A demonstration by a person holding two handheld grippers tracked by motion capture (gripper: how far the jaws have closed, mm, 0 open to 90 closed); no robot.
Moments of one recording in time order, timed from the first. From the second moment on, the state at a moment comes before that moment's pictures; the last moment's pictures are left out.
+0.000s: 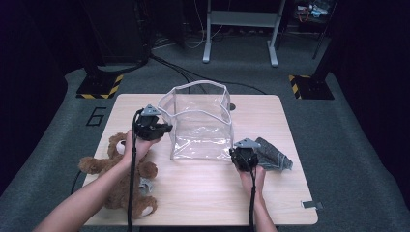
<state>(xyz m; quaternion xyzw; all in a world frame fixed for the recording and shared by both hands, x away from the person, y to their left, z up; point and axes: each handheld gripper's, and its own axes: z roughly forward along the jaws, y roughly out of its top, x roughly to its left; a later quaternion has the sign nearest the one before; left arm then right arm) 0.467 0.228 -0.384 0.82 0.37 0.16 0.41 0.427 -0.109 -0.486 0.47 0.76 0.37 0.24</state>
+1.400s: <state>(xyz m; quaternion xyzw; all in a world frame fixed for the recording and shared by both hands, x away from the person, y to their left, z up) 0.408 0.234 -0.390 0.82 0.34 0.16 0.44 0.365 -0.119 -0.495 0.46 0.76 0.40 0.24</state>
